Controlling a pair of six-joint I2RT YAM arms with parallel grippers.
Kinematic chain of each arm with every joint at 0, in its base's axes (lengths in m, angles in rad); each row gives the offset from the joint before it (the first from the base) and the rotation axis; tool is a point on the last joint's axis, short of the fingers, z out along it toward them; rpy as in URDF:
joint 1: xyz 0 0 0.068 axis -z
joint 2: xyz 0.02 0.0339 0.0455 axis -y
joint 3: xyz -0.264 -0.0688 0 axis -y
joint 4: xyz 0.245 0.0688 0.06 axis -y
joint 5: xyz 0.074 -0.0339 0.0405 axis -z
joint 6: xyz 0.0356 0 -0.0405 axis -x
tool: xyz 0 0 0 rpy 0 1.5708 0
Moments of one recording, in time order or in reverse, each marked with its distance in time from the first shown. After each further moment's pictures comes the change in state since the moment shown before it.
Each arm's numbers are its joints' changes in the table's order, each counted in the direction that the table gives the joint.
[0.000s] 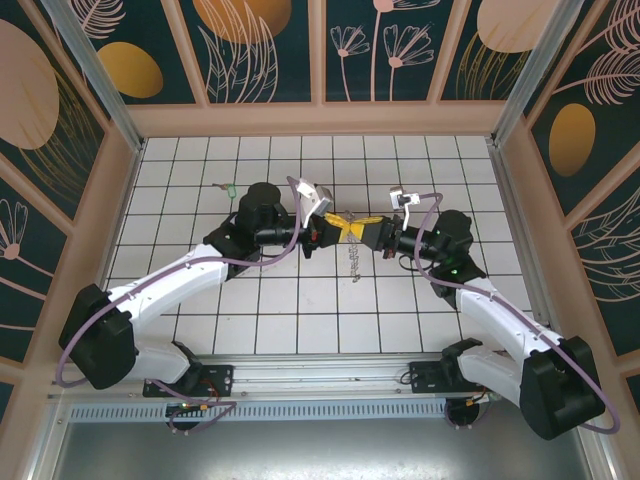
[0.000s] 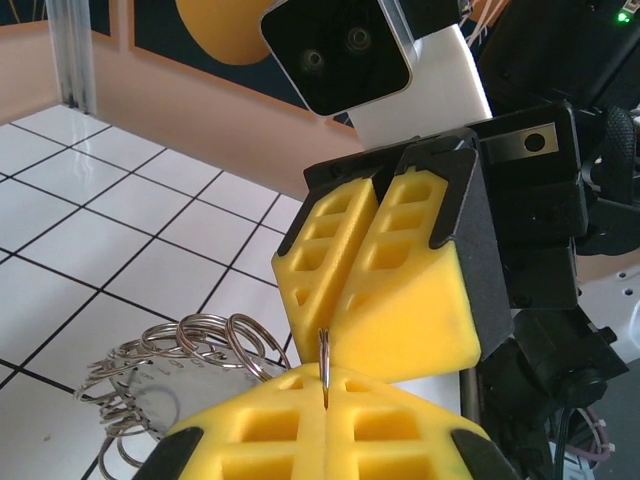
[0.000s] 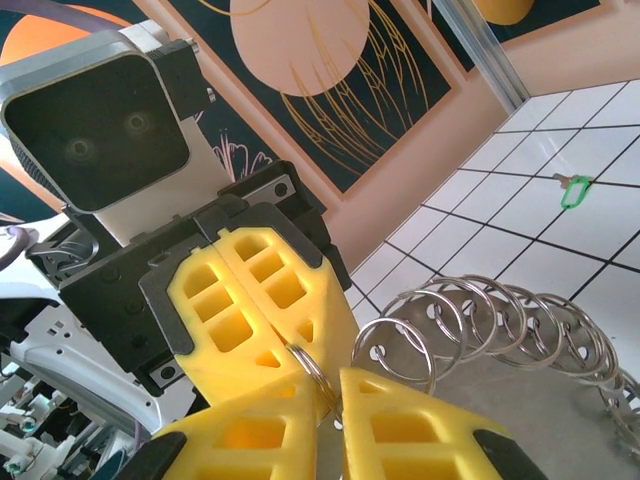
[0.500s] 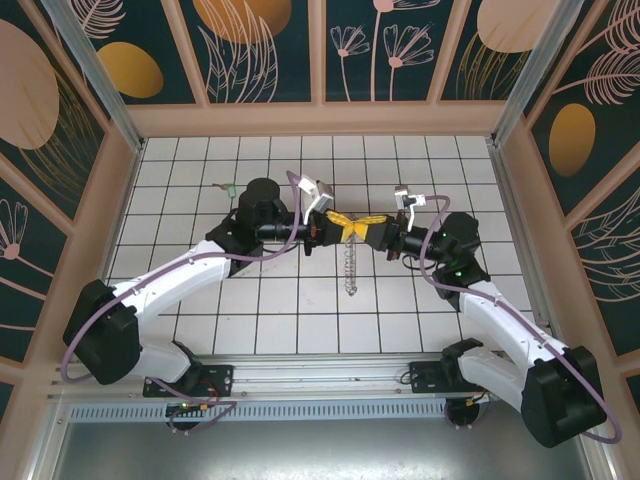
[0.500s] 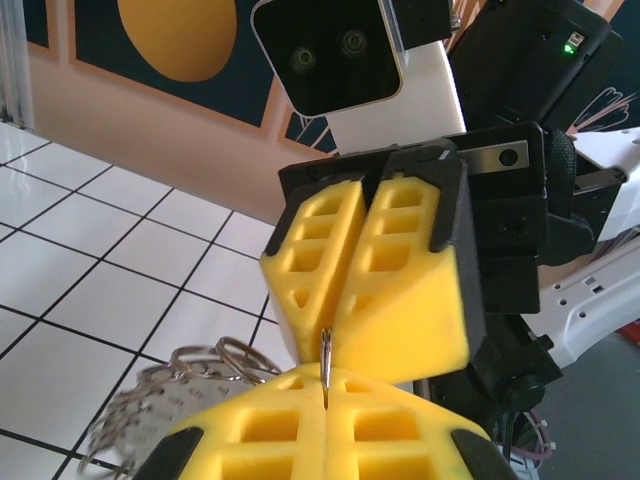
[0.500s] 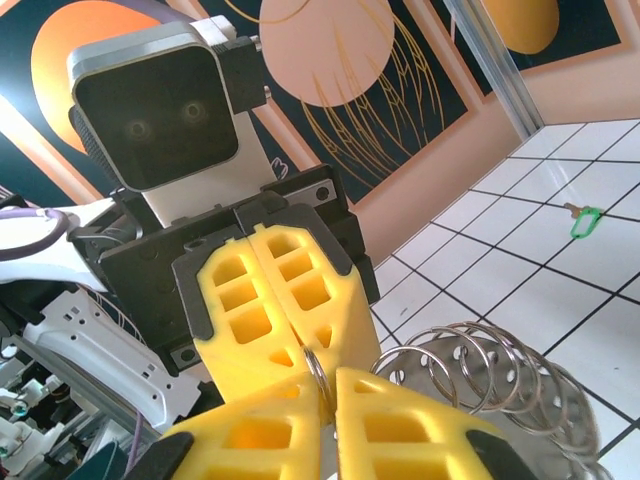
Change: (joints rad) left arm -0.013 -0.029 0.019 0.068 0.119 0.061; right arm 0.012 0.042 0.004 0.017 -0.028 0.027
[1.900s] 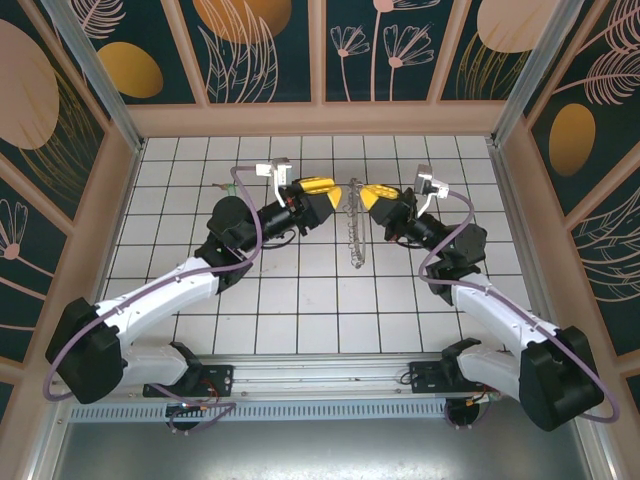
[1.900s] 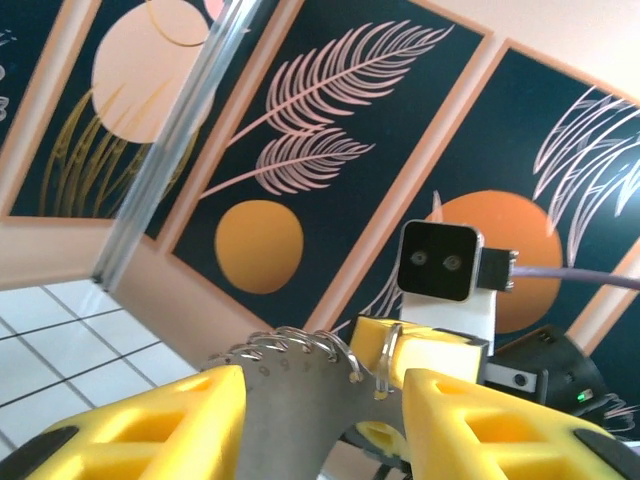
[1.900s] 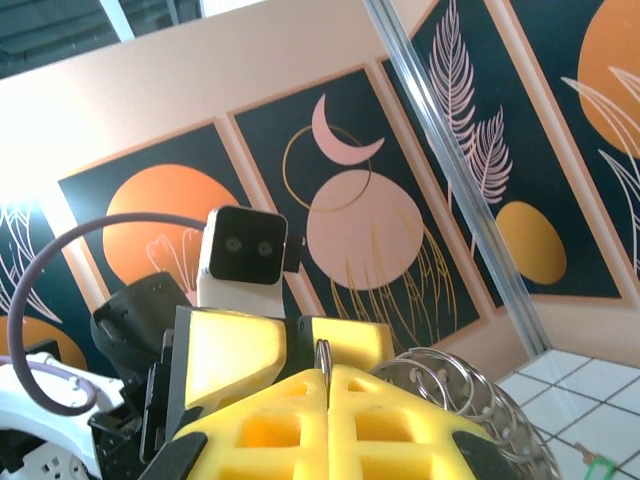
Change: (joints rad) left arm 0.026 0.124 -0.132 0.475 -0.391 0.462; right arm -0.050 -0.097 0.023 0.532 0.271 -0.126
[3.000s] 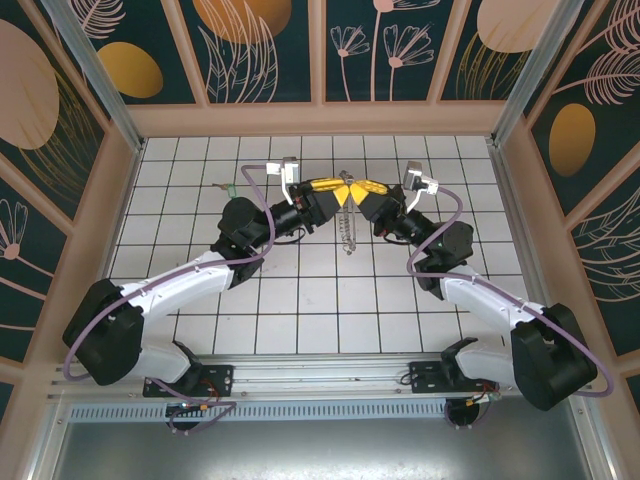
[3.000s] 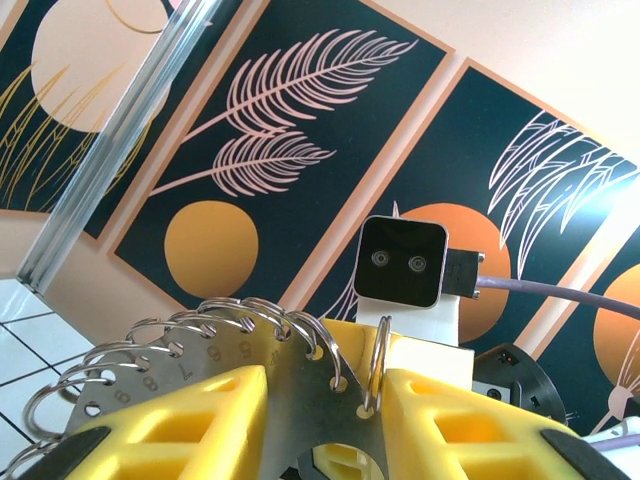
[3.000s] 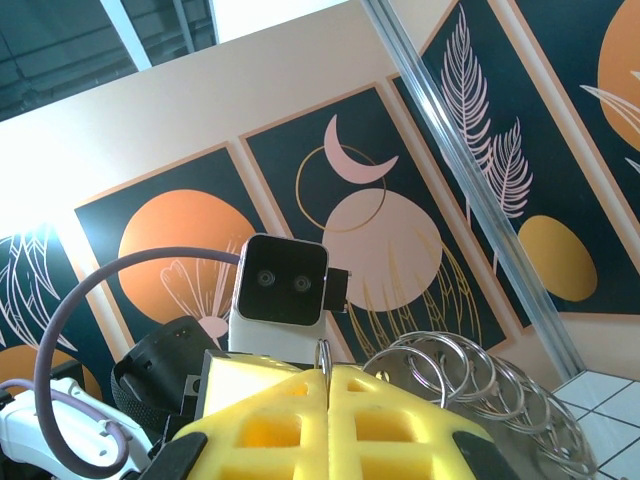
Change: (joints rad) left arm 0.000 -0.118 0.000 0.192 0.050 0.109; right arm -0.068 -0.106 0.030 0.106 0.067 -0.032
